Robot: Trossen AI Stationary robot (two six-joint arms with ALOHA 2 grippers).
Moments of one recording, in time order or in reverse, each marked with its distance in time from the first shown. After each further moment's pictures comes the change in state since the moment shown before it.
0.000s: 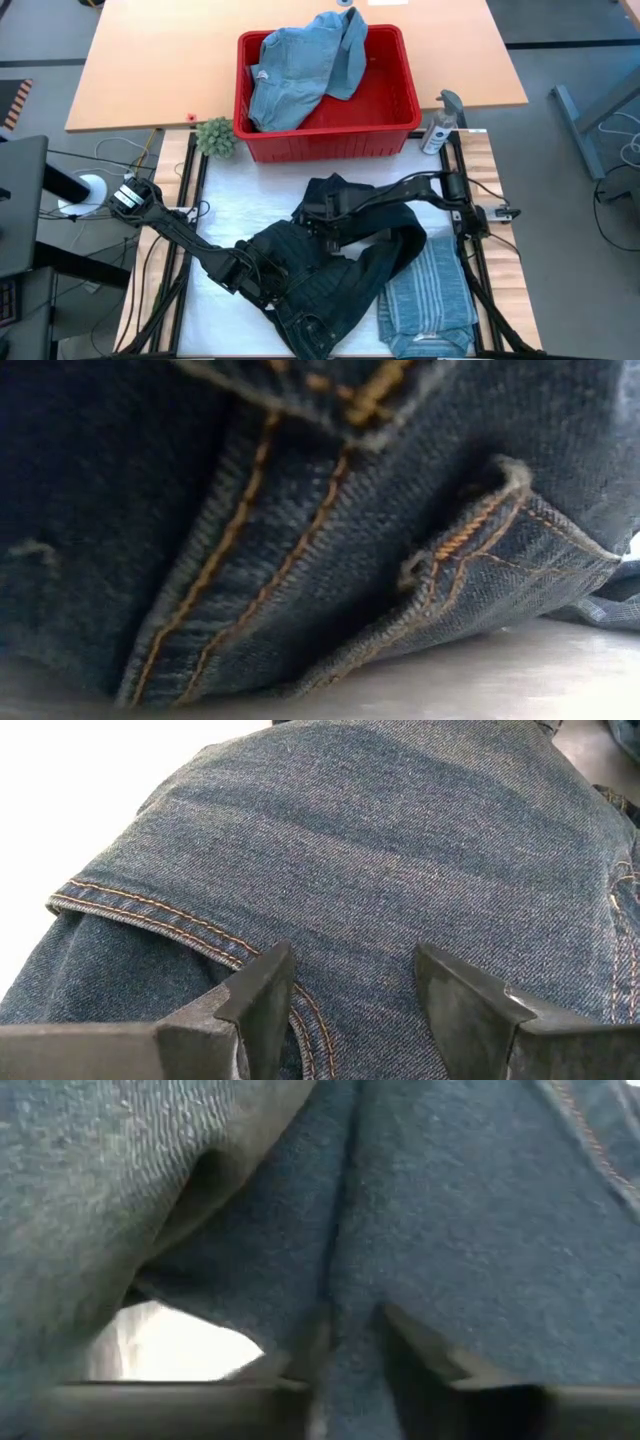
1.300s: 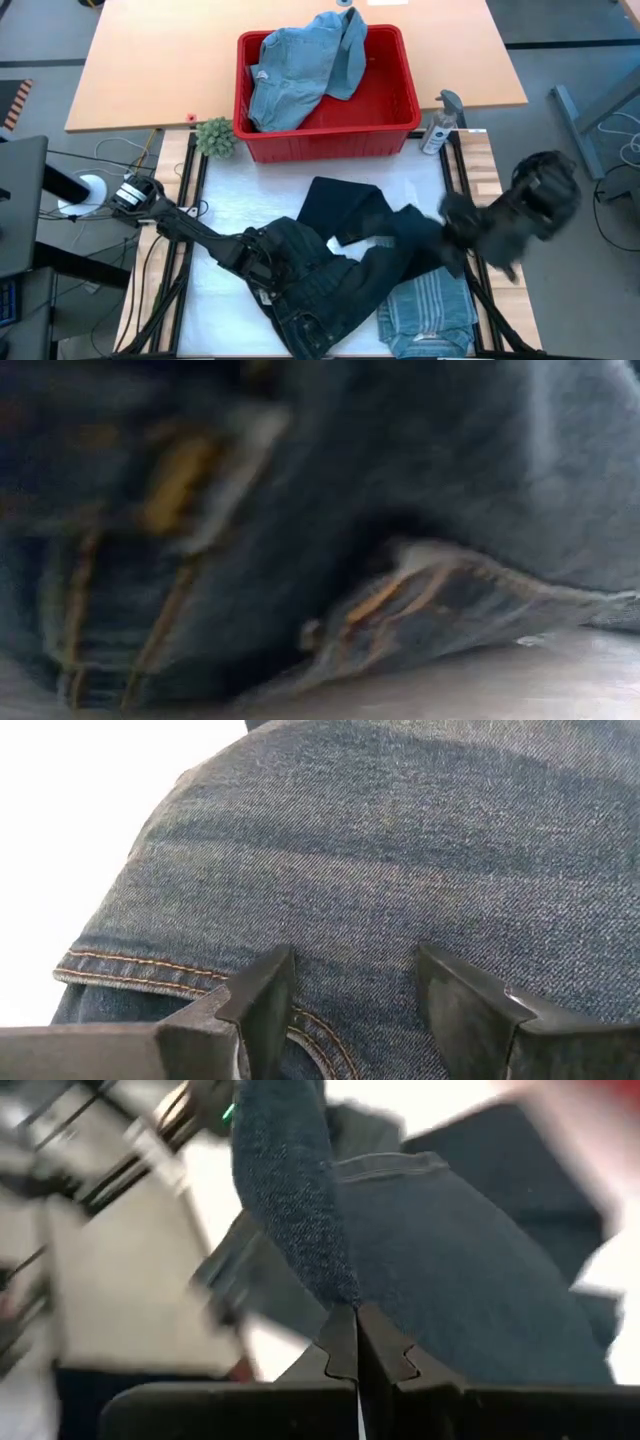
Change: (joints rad) left arm 0.134 0.000 -0.011 0.037 0.107 0.383; right arm 0.745 -0.698 0.369 -0.760 0.370 1.168
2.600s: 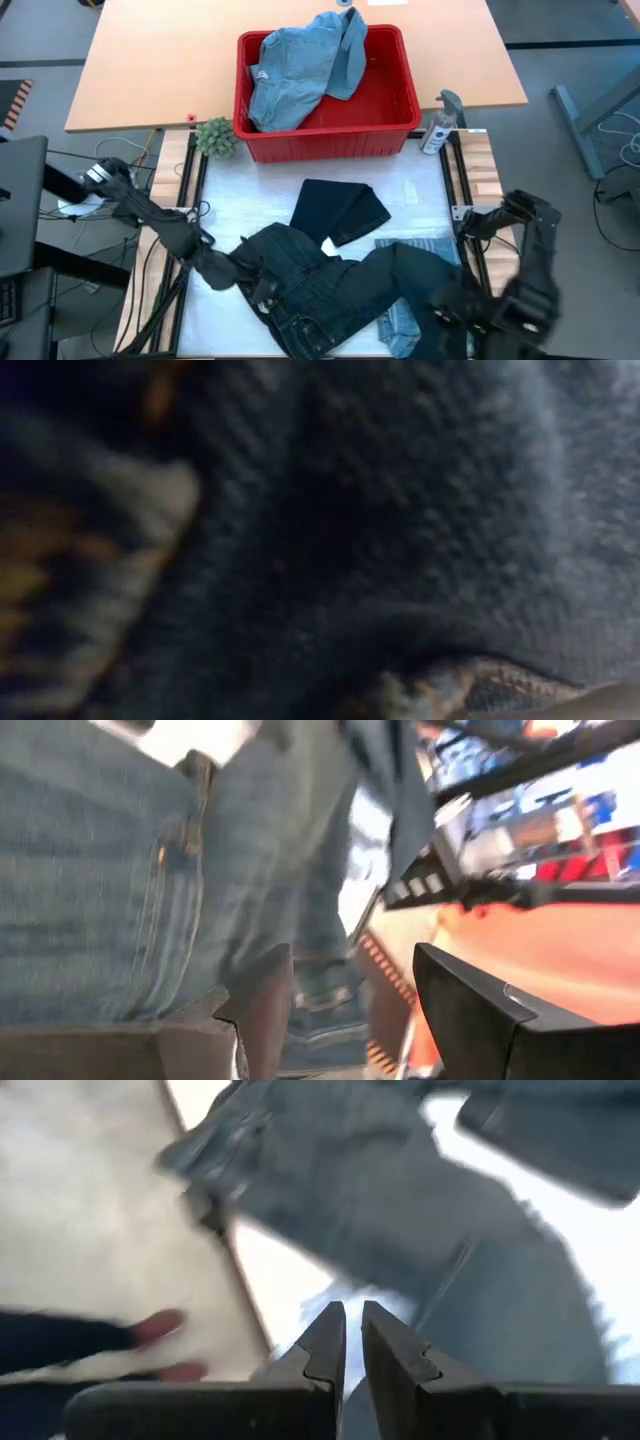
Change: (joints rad) left arm -0.163 -0.364 0.002 0.341 0.187 -0.118; right arm 0.281 0.322 -0.036 -0.001 0.060 0.247
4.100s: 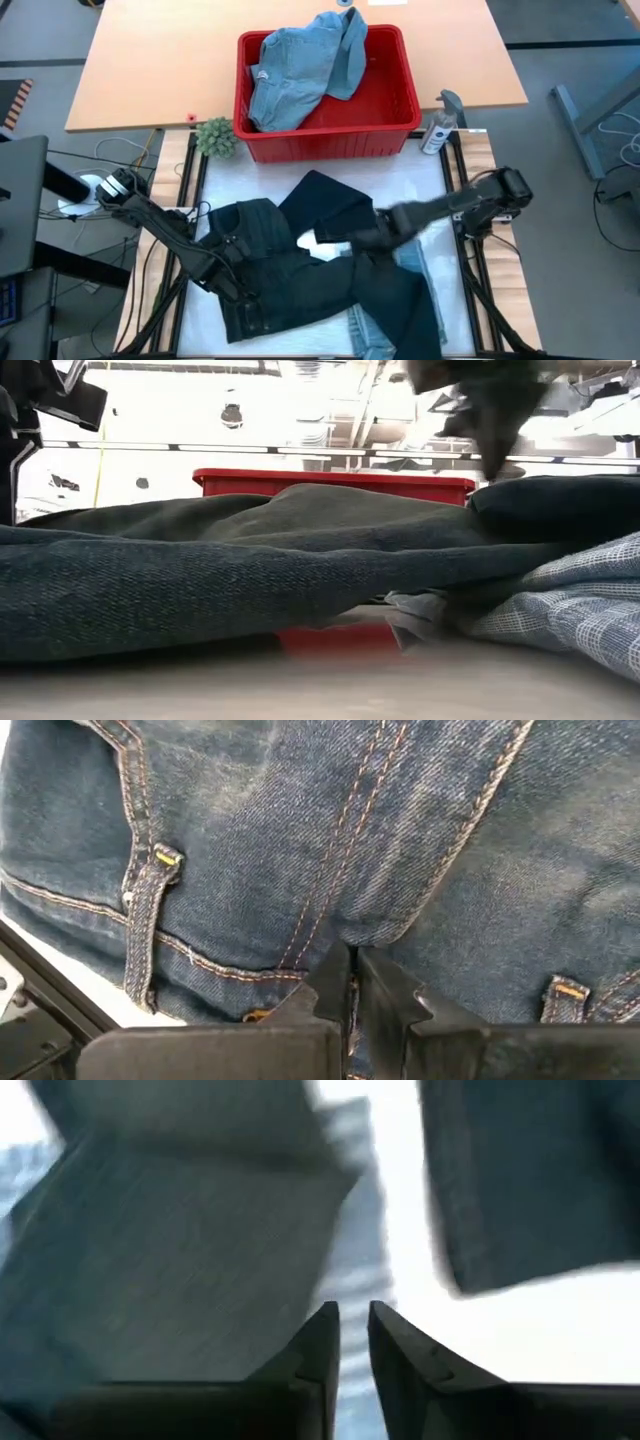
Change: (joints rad) left arm -0.060 0.208 -0.004 -0.884 0.098 -0.020; right arm -0.763 -0.059 -0.553 0.400 -0.522 -1.121
